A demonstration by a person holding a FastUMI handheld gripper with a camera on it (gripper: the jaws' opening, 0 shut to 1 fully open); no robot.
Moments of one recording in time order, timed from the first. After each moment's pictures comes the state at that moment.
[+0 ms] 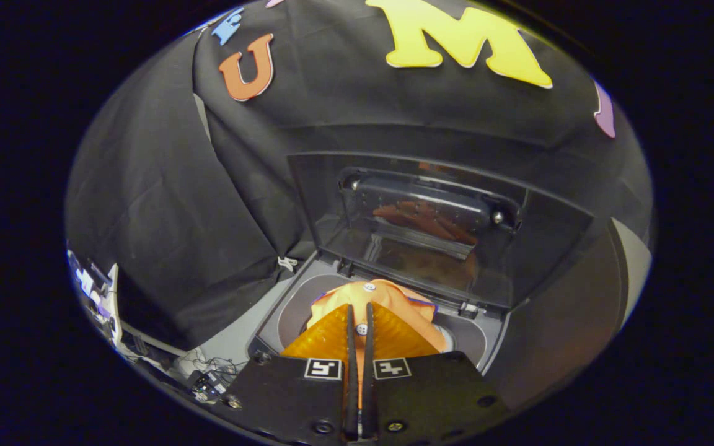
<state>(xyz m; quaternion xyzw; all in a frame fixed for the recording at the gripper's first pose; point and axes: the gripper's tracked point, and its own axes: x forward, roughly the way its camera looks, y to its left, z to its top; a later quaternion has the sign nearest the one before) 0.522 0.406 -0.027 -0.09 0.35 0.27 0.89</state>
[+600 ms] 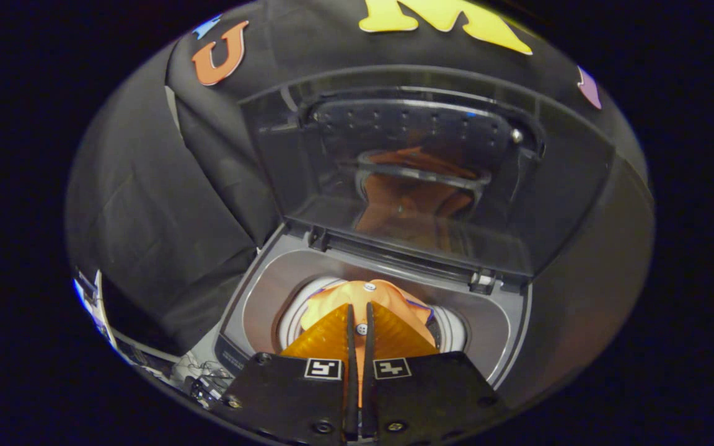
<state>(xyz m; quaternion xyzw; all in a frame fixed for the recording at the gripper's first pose) 0.547 0.402 -0.113 -0.07 0.39 0.21 0.90</state>
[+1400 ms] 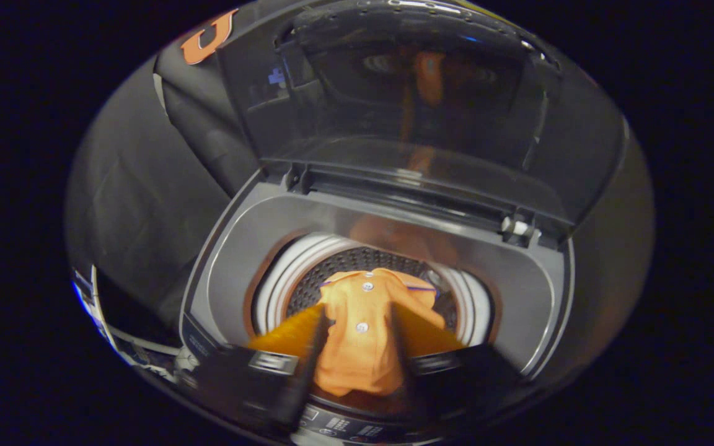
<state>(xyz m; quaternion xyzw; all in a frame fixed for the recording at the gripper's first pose) 0.530 0.397 -0.184 -0.09 0.46 0.20 0.86</state>
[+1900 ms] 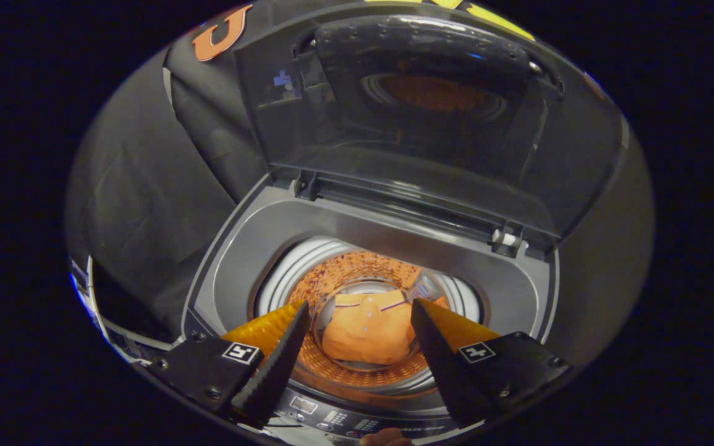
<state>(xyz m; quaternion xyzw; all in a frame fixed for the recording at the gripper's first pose) 0.528 0.394 -0.155 -0.10 0.42 0.20 0.88</state>
